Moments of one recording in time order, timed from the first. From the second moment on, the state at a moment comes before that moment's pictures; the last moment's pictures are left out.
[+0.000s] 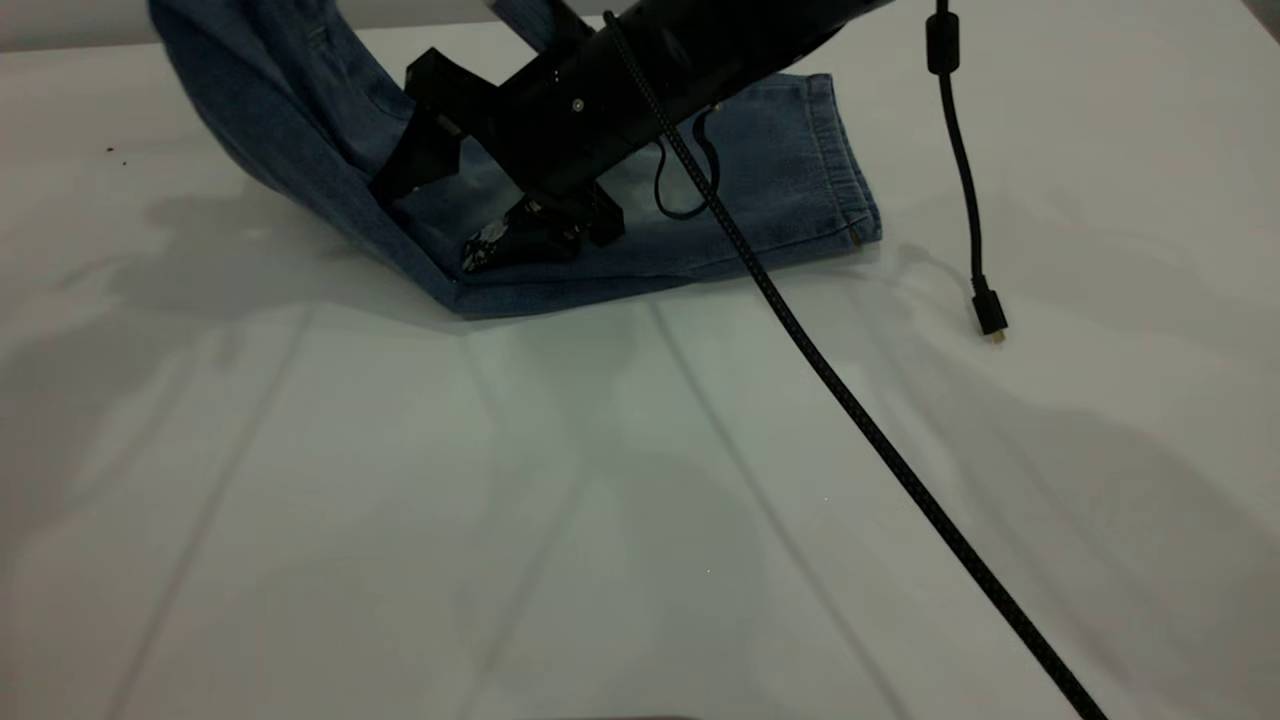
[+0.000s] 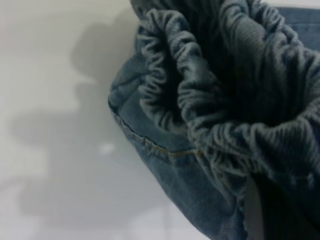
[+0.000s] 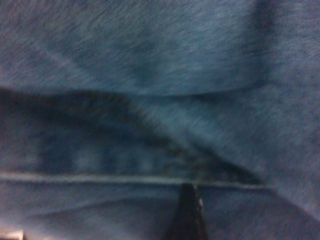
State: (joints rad) left arm -0.01 1.76 -1.26 -0.53 0.55 0.36; right arm 0.48 2.67 -2.00 1.35 0.80 -0.53
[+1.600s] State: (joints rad) left arm -0.50 2.27 -1.56 -0.61 0.35 0.38; right arm 0.07 2.17 -2.05 1.09 1.15 -0.59
